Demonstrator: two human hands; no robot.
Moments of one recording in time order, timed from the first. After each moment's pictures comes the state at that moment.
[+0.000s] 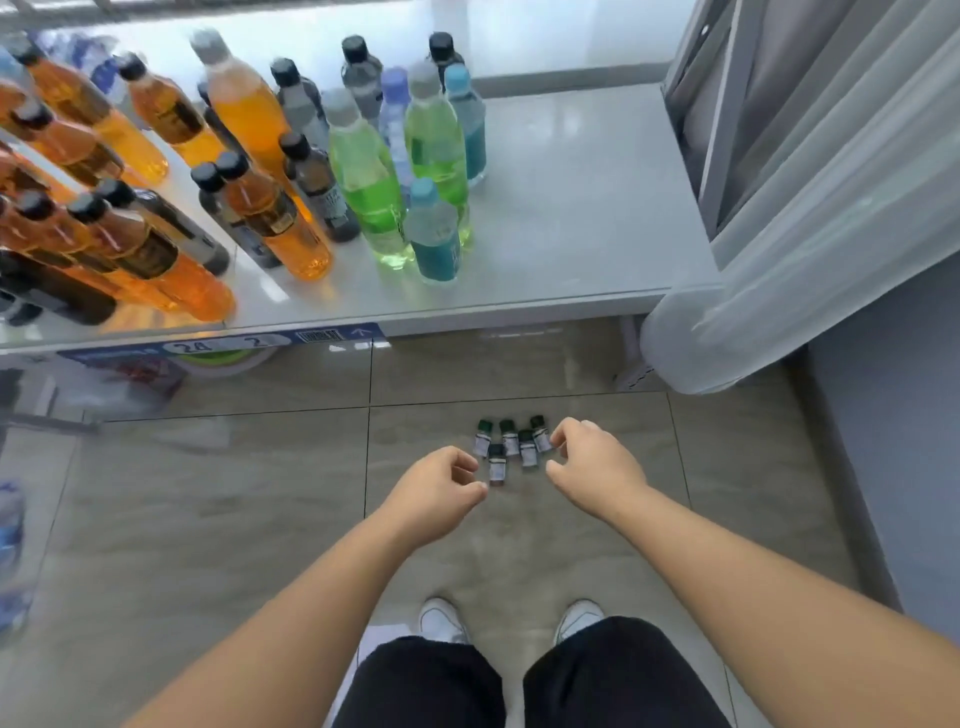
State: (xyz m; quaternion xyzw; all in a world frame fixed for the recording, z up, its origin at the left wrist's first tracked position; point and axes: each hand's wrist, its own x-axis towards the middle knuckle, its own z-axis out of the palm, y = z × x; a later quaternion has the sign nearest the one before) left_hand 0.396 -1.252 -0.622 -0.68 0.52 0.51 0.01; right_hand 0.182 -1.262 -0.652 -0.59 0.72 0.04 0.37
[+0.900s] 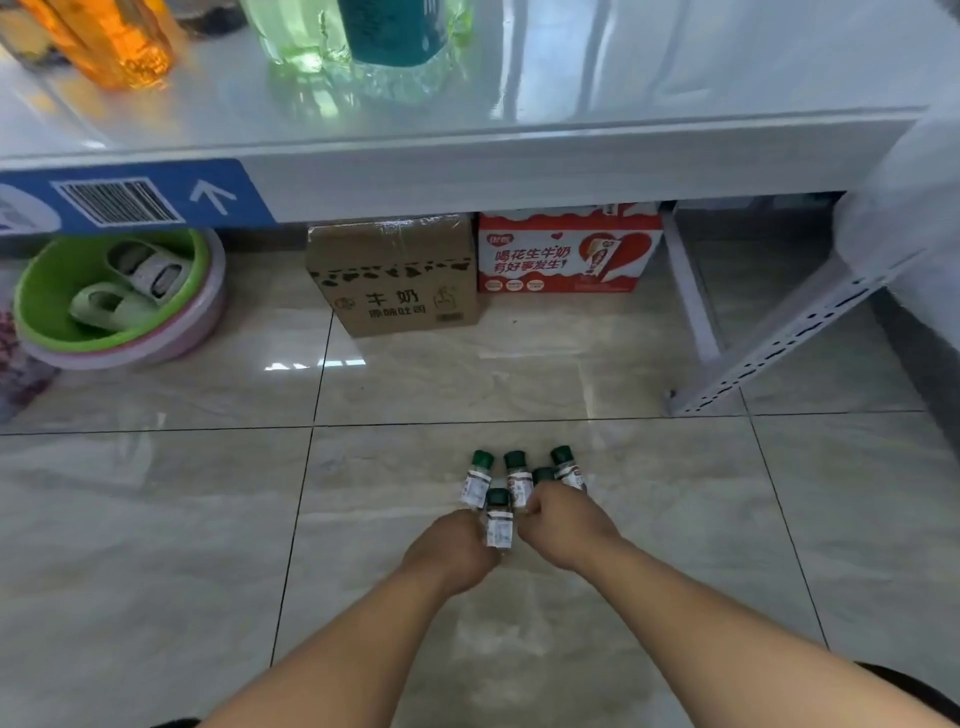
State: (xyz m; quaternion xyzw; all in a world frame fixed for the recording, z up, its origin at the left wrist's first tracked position) left_hand 0.373 -1.287 -1.005 -0.66 0.56 0.48 0.11; right_hand 0.214 -1.300 -1.011 -0.57 0.70 0.07 0.43
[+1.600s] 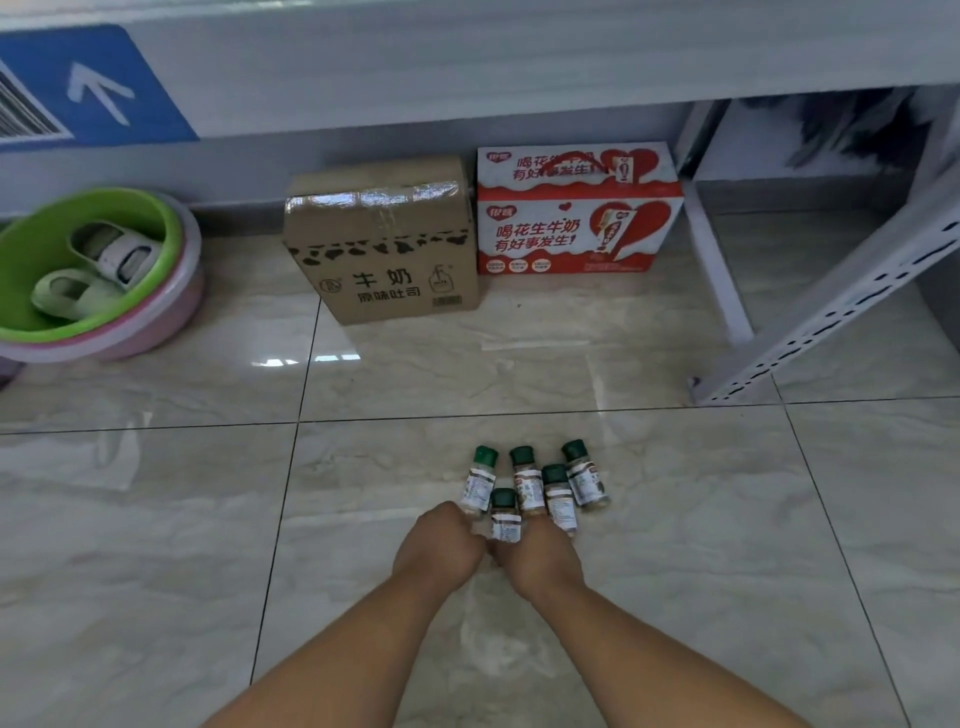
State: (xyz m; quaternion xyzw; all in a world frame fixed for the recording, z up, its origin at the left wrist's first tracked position) left_hand 0.387 -1.298 -1.097 -0.73 0.53 0.42 0.05; right_hand 0.256 -1.278 -1.123 -0.43 0.76 -0.04 0.48
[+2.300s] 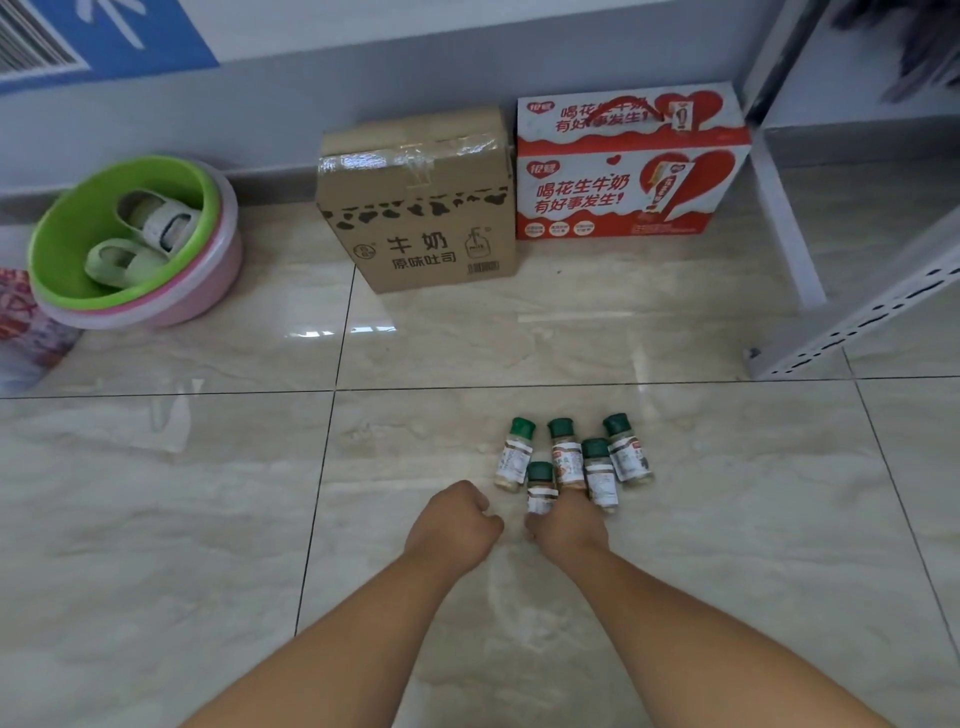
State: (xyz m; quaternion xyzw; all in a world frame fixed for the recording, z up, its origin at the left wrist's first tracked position) left_hand 0.415 -1.289 -1.107 -0.76 0.50 0.42 0.04; right_hand 0.264 -1.284 -1.157 -0.40 0.79 -0.01 0.47
